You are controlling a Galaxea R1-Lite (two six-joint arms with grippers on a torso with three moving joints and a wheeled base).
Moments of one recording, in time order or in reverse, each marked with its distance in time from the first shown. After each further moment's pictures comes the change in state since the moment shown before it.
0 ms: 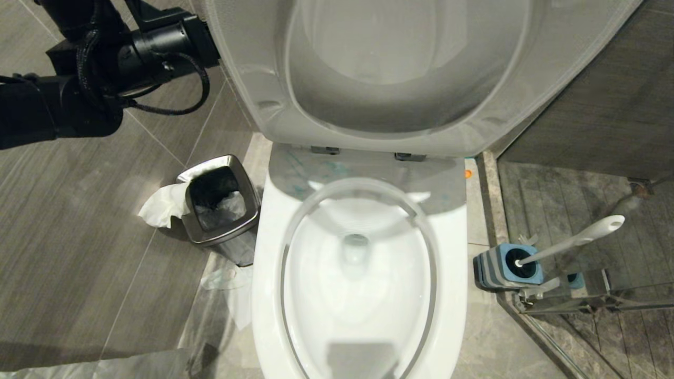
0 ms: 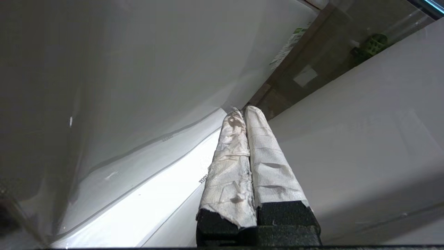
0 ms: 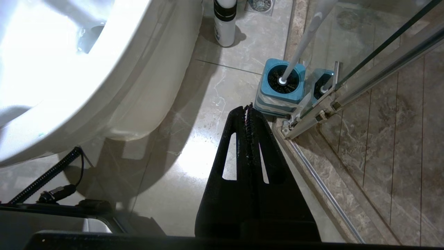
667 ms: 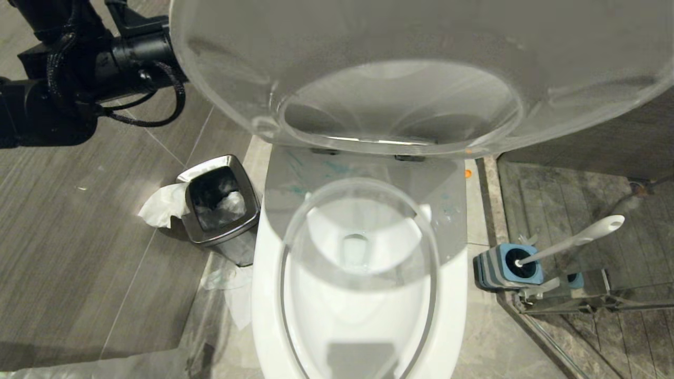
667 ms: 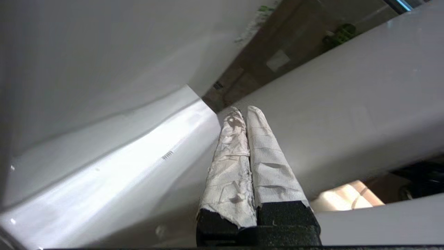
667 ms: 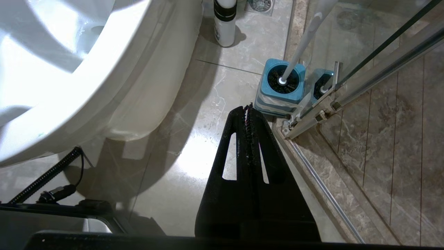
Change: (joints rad) left arm 0.026 -0.114 0.189 0.002 -0.111 -0.035; right arm 0.000 0.000 0.000 0.000 0.000 0.000
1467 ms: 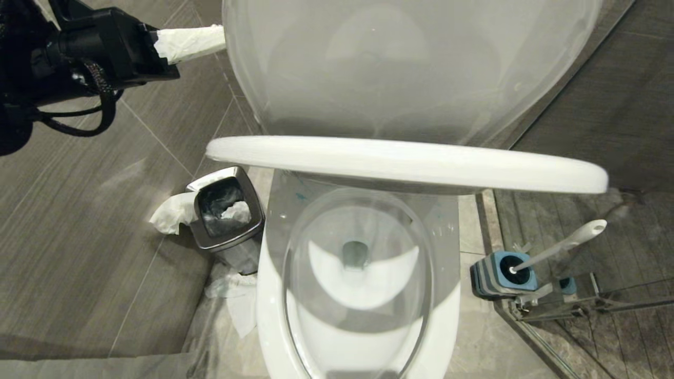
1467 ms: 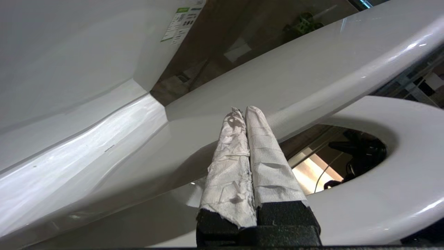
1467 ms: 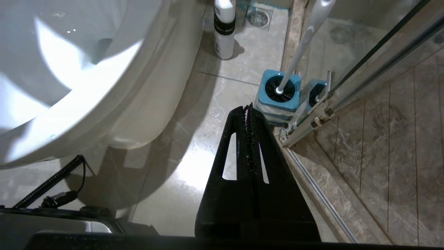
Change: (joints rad) left arm 0.041 -0.160 0.180 -0.002 -0.137 -0.032; right arm 0.000 0.000 0.000 0.000 0.000 0.000
